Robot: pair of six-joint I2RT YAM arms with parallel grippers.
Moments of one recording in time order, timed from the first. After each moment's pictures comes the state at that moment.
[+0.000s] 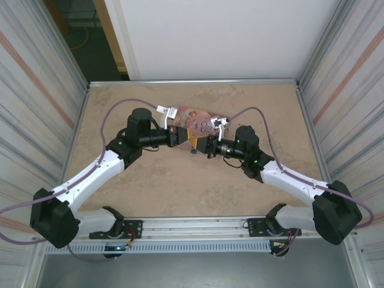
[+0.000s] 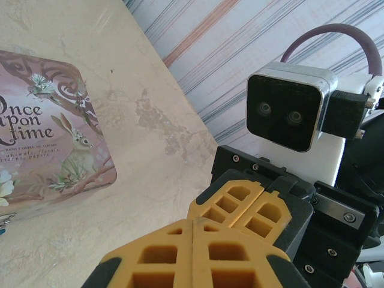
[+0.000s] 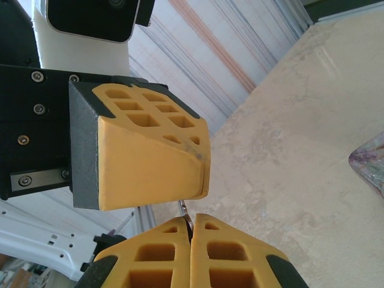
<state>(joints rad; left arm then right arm) -0.58 1.22 0.95 -0.07 0.63 -0.60 0.67 1.21 0.66 0.47 -0.55 0.70</state>
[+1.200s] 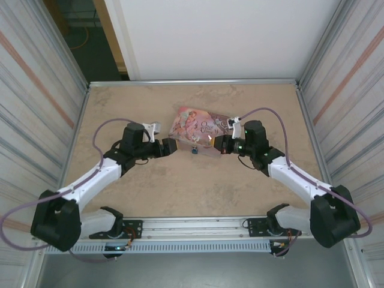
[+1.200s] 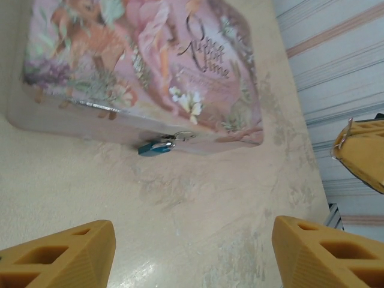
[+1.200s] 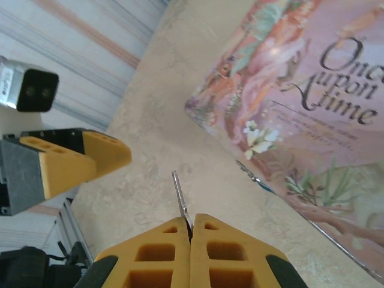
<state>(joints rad) -0.43 1.22 0.70 -0.12 0.50 -0.61 0.44 1.21 0.67 0.06 -0.52 0.60</state>
